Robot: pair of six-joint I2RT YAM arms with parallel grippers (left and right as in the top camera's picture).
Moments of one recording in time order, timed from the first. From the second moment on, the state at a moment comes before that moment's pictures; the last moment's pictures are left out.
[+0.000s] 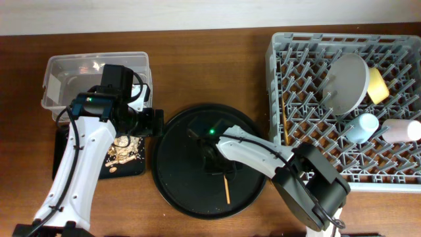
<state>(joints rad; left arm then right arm) -0.11 1.52 1.35 -1.13 0.13 -0.08 0.78 1.98 1.30 -0.99 -0.01 0.72</state>
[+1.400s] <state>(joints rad) -0.11 1.52 1.35 -1.11 0.07 -0.15 0.02 1.57 1.44 -1.27 -0.14 0.07</state>
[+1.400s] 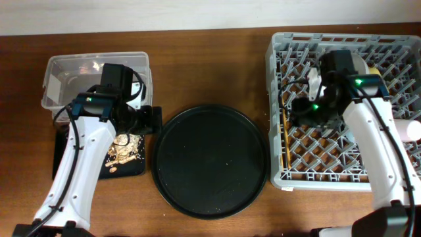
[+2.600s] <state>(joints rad) -0.11 0.49 0.74 -0.93 0.00 -0.20 0.02 0.63 0.82 -0.99 -0.09 0.09</state>
